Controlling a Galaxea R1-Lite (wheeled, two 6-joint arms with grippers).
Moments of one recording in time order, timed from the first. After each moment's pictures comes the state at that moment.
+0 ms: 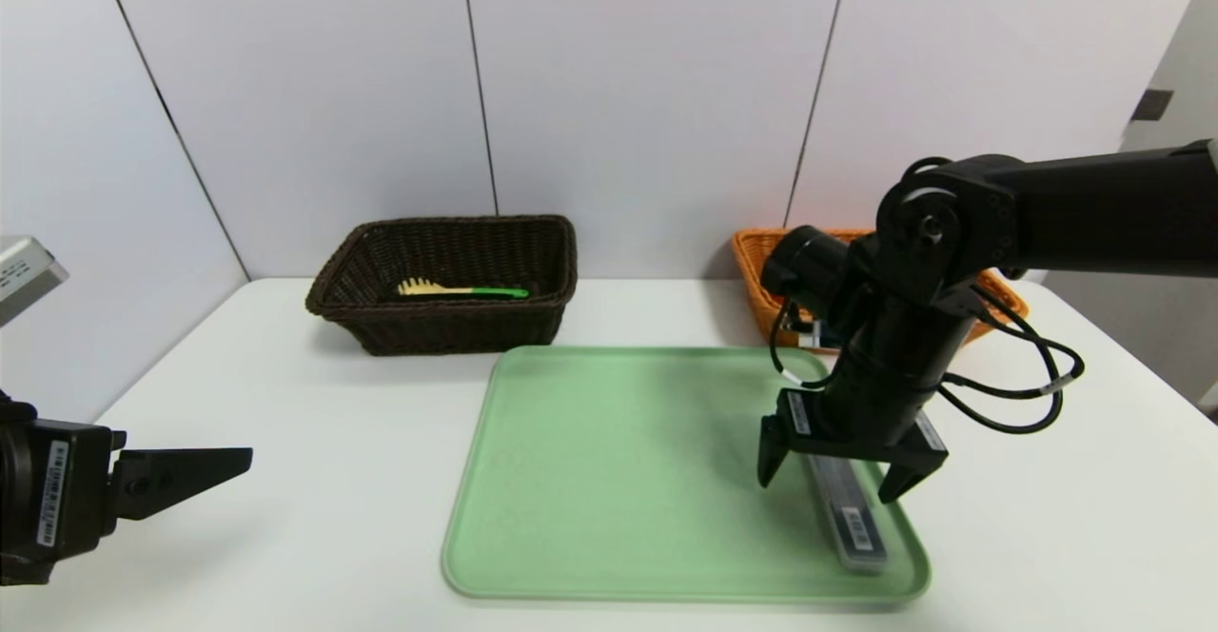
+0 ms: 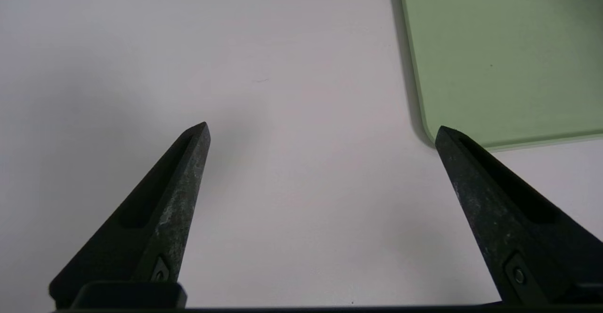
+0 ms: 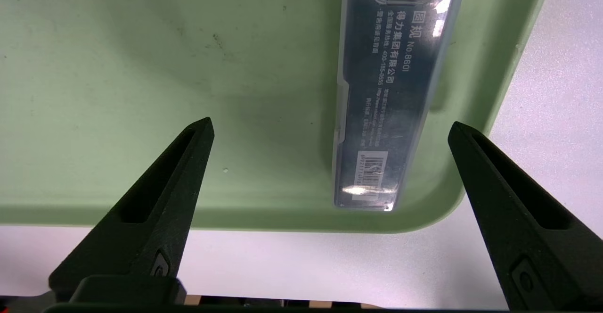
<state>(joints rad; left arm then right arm) -0.24 1.04 -0.91 0.50 0.02 -0.14 0.50 2.04 -1.65 1.08 0.05 0.56</state>
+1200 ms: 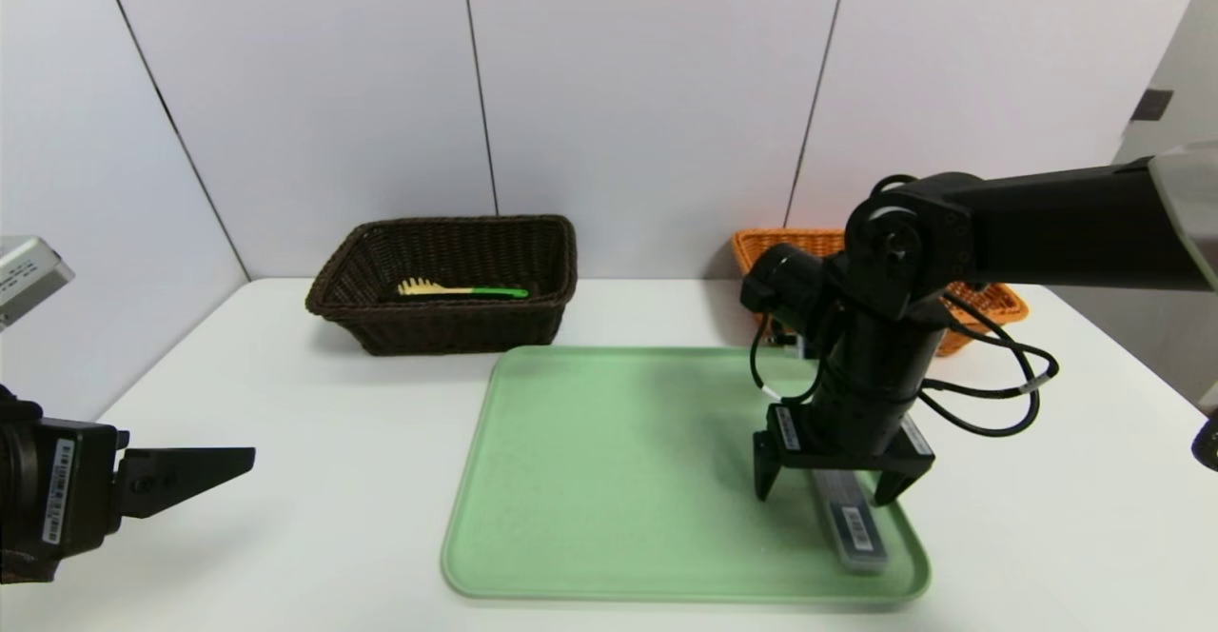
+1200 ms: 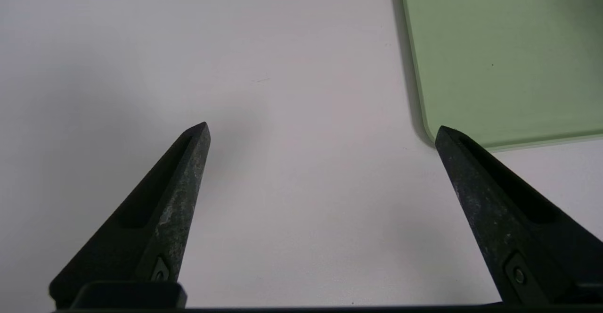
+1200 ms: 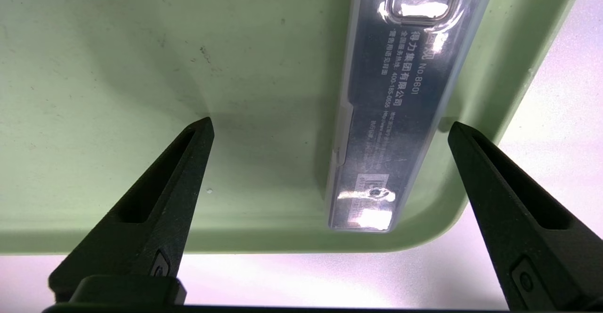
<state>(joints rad) -0.24 1.05 -0.92 0.50 0.02 -0.14 0.53 2.08 -1.66 1.09 -0.01 0.54</state>
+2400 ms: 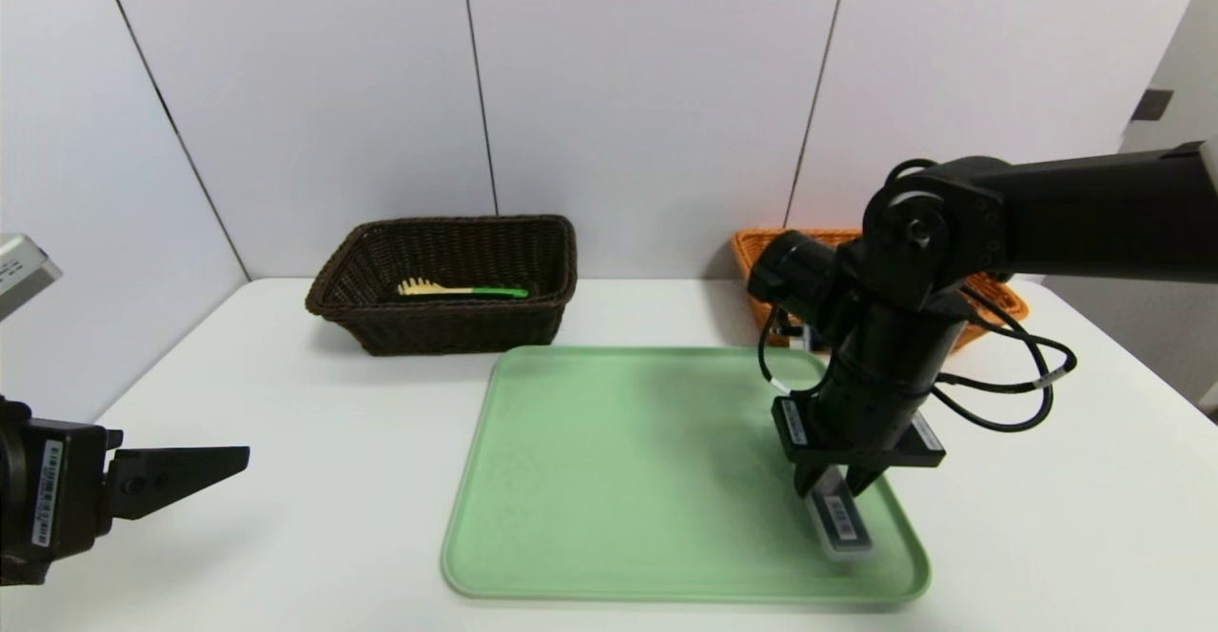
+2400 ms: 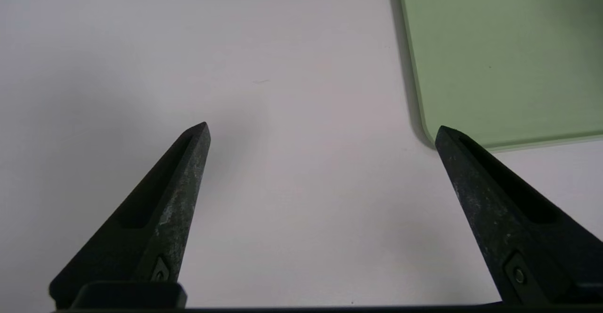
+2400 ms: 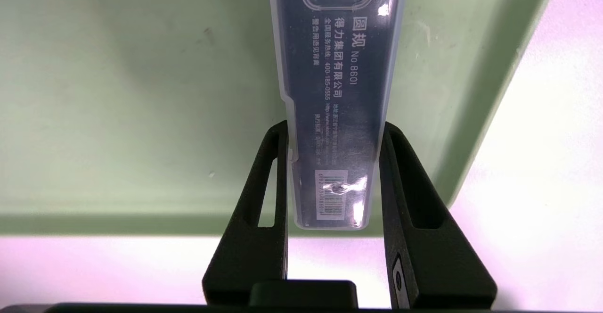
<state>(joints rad) -0.24 1.04 -0.92 0.50 0.02 -0.15 0.54 2.04 -1.66 1.10 0.00 0.54</state>
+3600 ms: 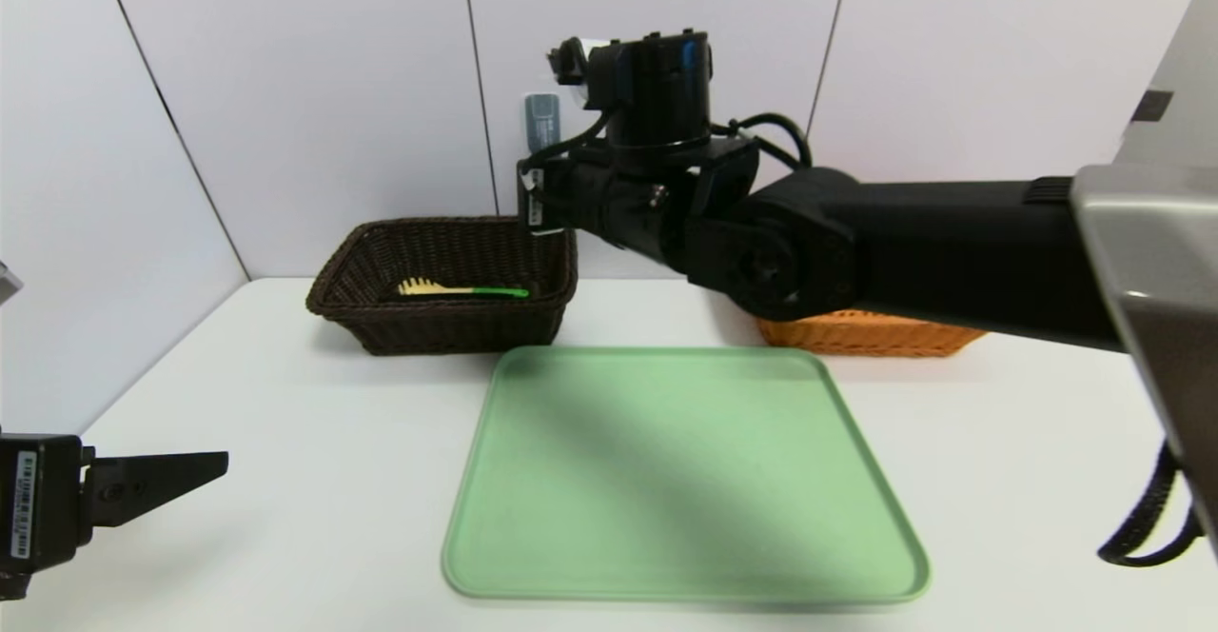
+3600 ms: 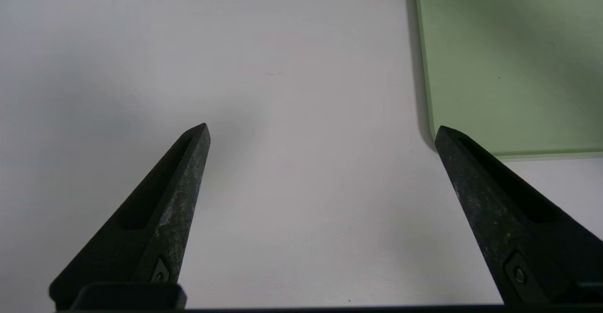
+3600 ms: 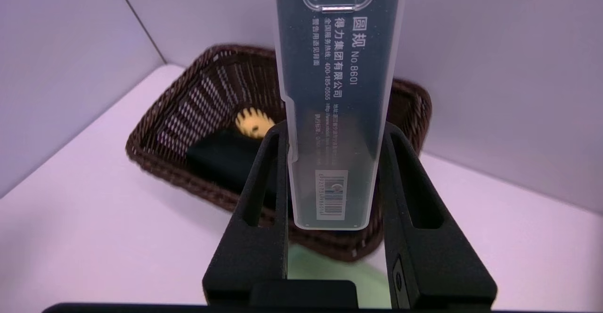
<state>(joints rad) -0.24 1.00 -0.89 0.51 0.07 -0.21 0.80 2.20 -1.95 -0.16 -0.24 0.14</state>
